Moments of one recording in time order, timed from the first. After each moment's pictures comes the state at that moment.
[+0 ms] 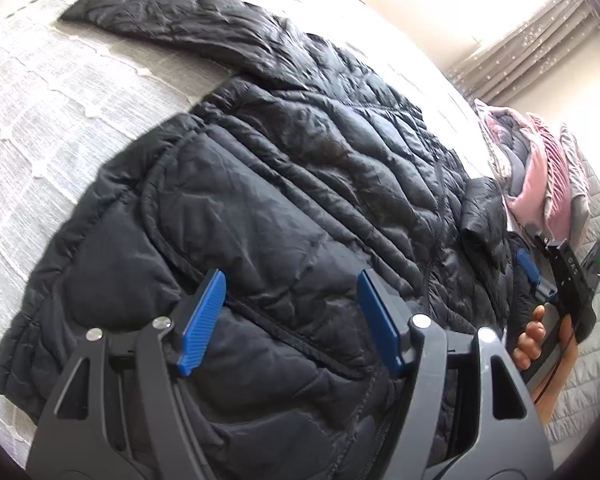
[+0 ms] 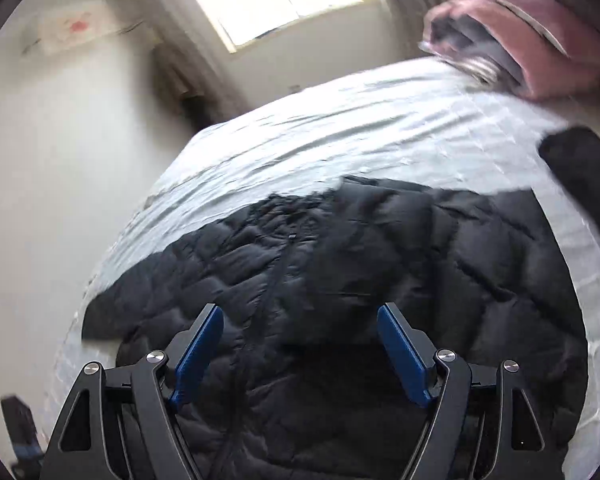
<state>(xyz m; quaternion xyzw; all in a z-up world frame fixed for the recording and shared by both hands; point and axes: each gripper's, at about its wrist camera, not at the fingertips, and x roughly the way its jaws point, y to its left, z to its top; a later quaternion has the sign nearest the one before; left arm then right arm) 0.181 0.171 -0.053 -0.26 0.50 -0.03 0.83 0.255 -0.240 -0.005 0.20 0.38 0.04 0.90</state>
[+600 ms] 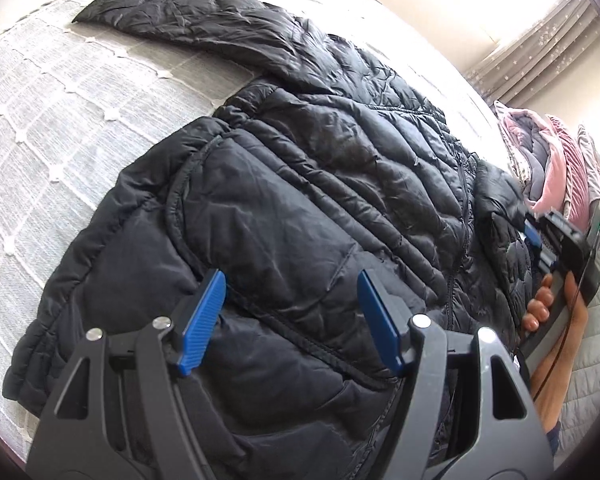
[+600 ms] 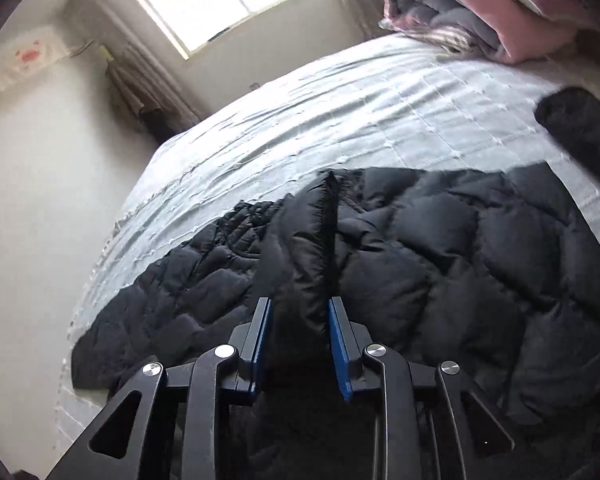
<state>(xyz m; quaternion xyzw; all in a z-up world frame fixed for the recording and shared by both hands) 0.187 0.176 -0.060 -0.25 0.51 0.00 0.82 0.317 -0.213 -0.014 0.21 0.38 0.01 0.90</state>
